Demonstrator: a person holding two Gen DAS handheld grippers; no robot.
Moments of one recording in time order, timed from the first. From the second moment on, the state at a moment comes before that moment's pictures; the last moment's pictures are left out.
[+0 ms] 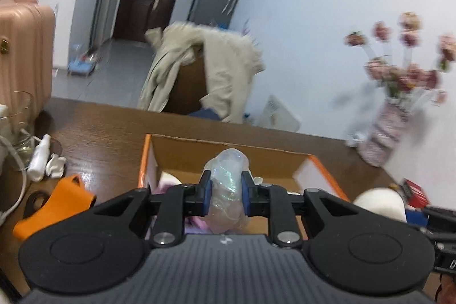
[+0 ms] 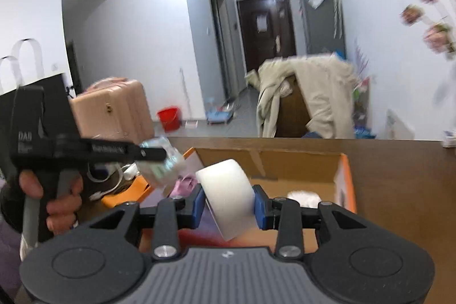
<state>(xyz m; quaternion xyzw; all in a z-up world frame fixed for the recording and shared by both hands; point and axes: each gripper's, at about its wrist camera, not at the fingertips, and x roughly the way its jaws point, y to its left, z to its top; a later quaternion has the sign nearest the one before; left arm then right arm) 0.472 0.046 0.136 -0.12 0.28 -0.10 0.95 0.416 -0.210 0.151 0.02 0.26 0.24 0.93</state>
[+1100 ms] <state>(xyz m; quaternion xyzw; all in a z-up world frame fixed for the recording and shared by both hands) 0.358 0.055 0.210 -0.06 0.18 -0.05 0.98 0.398 -0.234 0.223 0.02 0.22 0.22 0.95</state>
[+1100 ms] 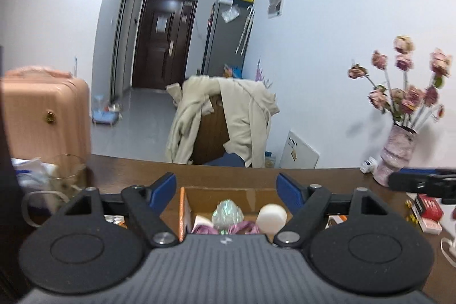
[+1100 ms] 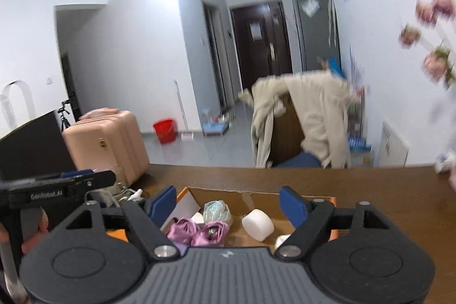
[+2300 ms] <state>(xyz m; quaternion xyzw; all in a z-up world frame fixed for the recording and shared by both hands) 0.272 -0.029 0.085 -0.01 0.23 -0.17 0.96 0.182 -0.275 0.076 0.01 0.23 0.11 0.97</state>
